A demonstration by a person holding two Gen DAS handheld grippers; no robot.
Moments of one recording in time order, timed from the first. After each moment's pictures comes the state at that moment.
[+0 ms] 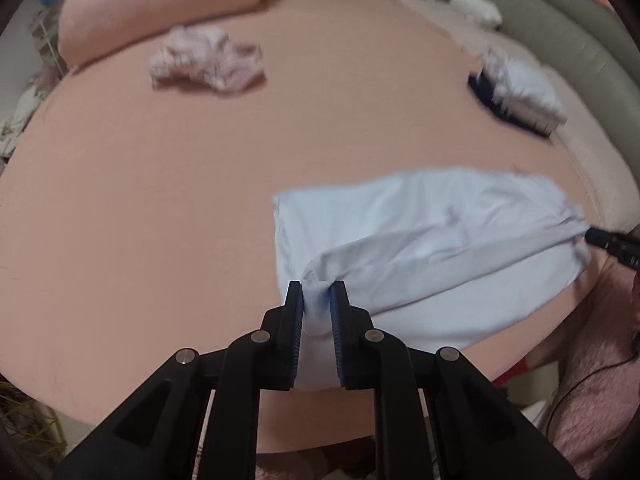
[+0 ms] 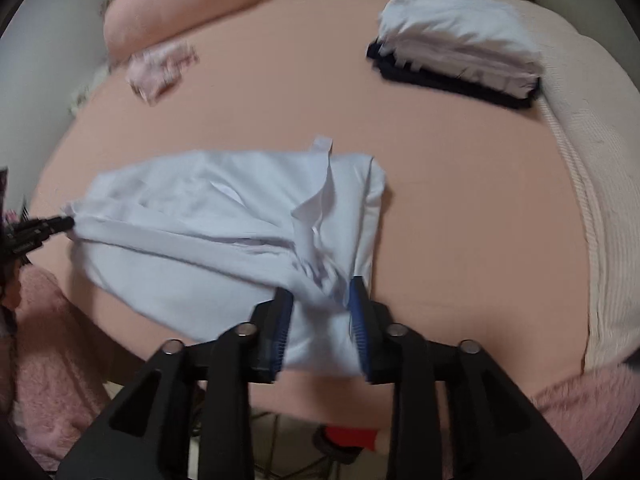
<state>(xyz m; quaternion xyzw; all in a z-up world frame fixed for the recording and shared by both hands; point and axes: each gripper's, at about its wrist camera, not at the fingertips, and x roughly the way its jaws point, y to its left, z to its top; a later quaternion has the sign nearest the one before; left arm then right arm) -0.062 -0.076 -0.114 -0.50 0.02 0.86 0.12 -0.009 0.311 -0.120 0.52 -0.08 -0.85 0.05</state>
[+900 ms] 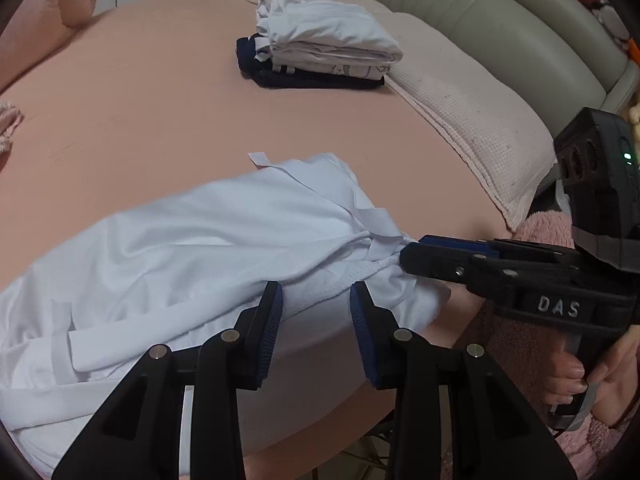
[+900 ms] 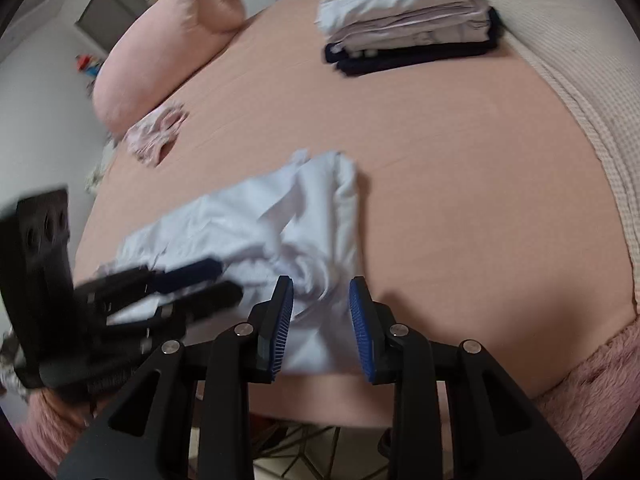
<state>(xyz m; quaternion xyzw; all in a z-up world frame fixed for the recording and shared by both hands) -0.066 0.186 -0.164 -0.52 0.03 0.79 0.33 -0.007 0.347 -0.146 0.50 -0.24 -0.83 0.05</state>
